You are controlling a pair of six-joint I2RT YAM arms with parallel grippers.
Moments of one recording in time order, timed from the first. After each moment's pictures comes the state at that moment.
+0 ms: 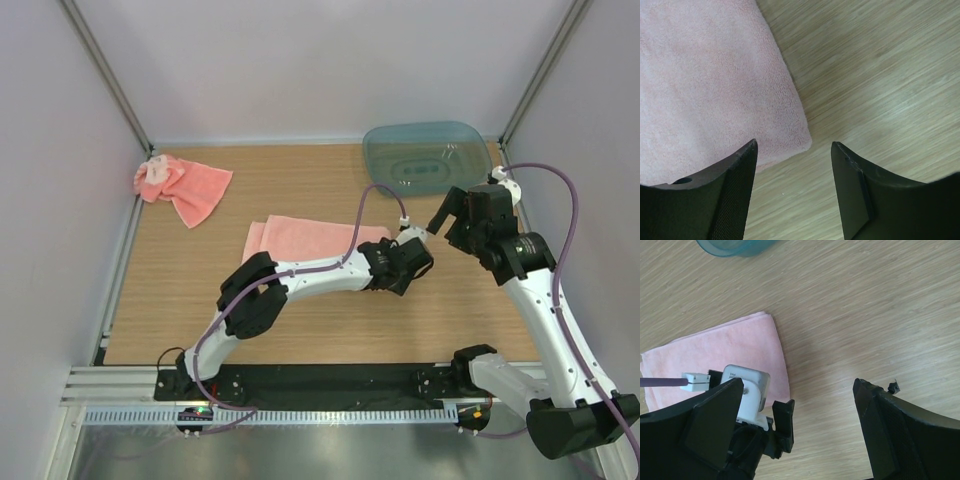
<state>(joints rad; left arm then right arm) -1.17 2.17 1.78 -0.62 -0.41 -0.47 0.22 0.97 1.11 -0.86 0.24 0.63</state>
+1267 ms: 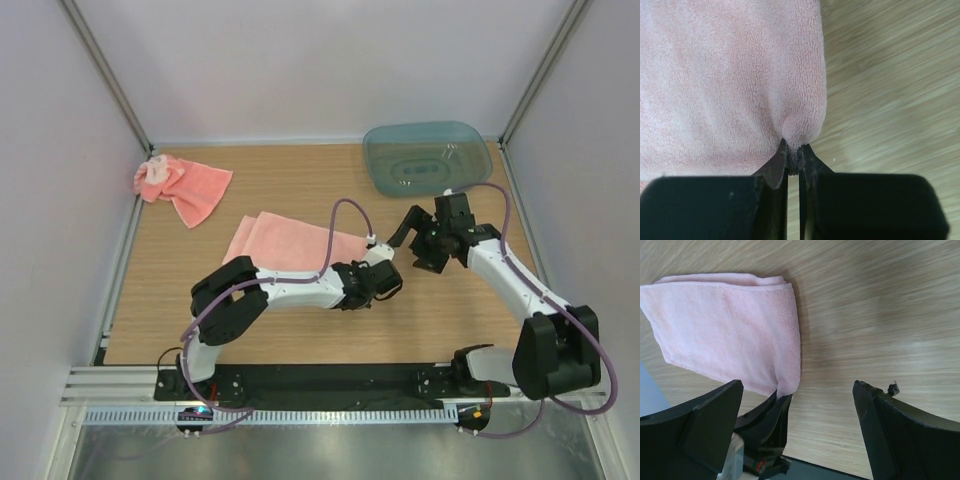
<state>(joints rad) -1.18 2.01 1.37 -0.45 -0.50 -0.55 0.20 1.24 0.89 -0.59 -0.17 0.74</state>
